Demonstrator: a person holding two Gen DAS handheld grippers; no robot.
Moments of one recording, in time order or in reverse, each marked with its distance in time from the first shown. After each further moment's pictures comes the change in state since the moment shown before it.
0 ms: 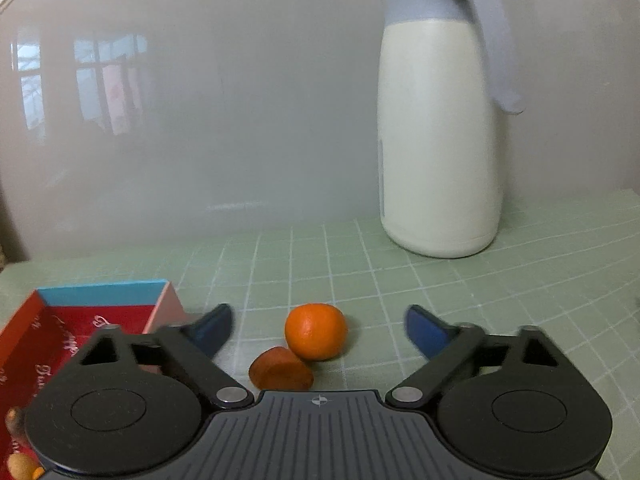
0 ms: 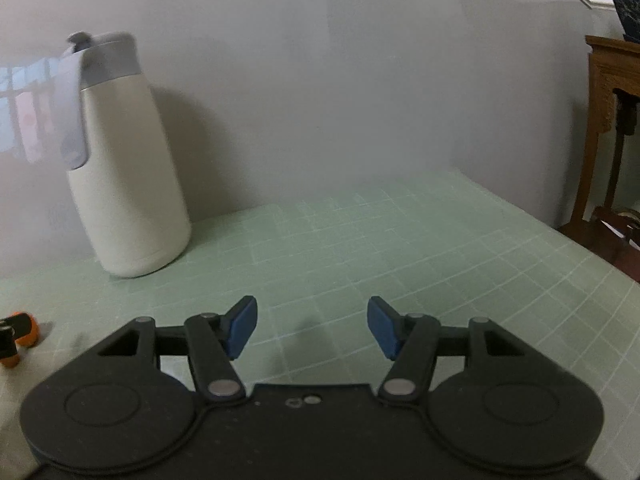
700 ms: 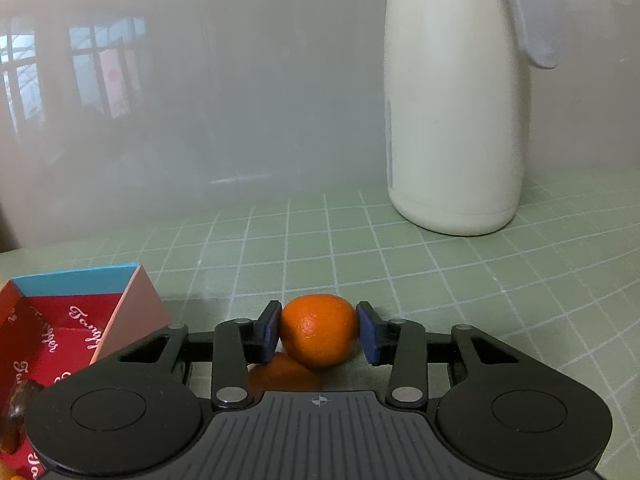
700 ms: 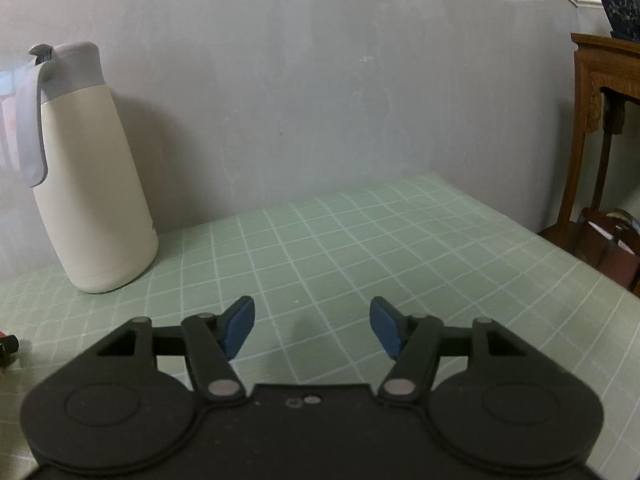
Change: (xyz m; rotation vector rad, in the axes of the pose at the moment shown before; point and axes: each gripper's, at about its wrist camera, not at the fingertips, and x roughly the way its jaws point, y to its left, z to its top) left arm 0.014 -0.007 -0.002 0.015 0.054 0.006; right arm 0.010 -0.019 0.002 0.012 -0.007 -0.023
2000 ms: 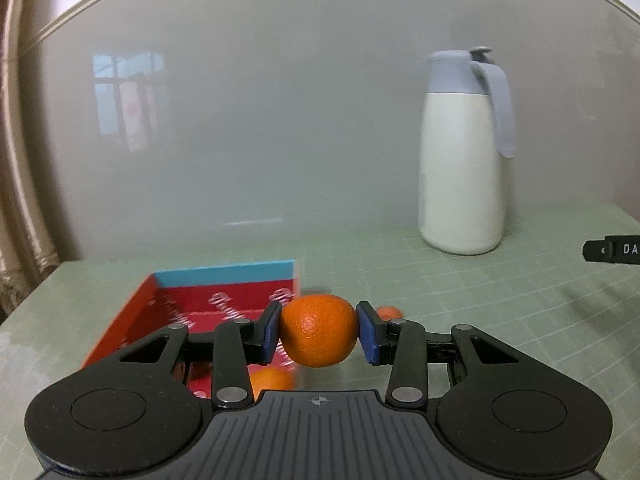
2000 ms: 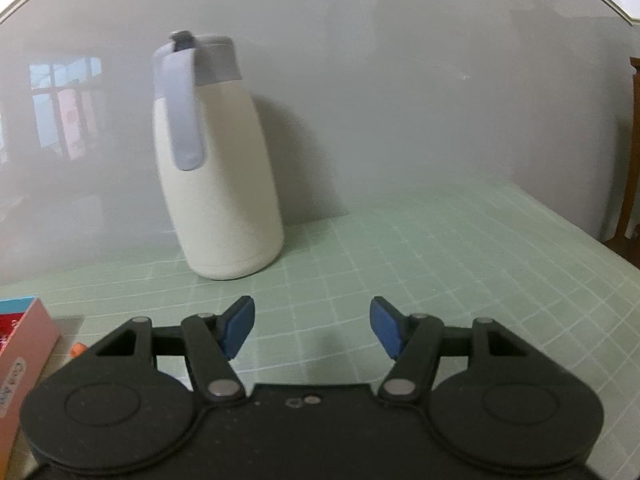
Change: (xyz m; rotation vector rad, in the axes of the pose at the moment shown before) left arm -0.127 0.094 -0.037 -0.035 -0.140 0.022; right arm -0.045 0.087 -0.005 -0.074 -0.010 0.179
